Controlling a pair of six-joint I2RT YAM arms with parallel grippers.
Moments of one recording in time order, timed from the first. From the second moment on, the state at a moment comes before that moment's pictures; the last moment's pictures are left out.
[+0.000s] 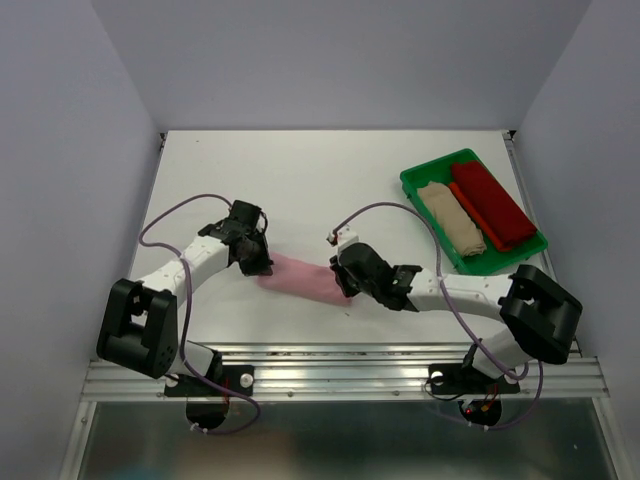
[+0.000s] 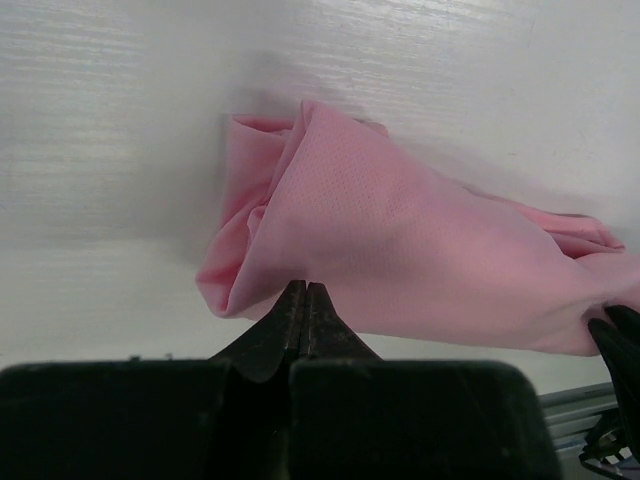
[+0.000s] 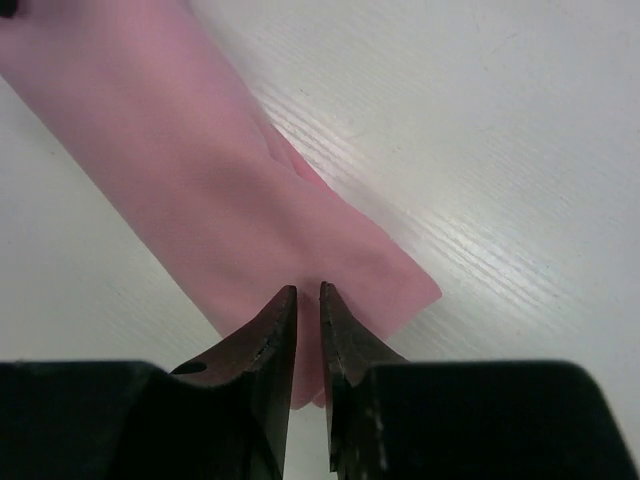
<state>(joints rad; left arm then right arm) -0.35 1.40 0.82 -0.55 0.09 -0.58 1.00 1.52 0.78 0.03 0.27 0.29</state>
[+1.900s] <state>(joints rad) -0.42 1.42 0.99 -0.56 0.09 -0.61 0.97 1.52 0.88 -0.18 0.34 0.62</state>
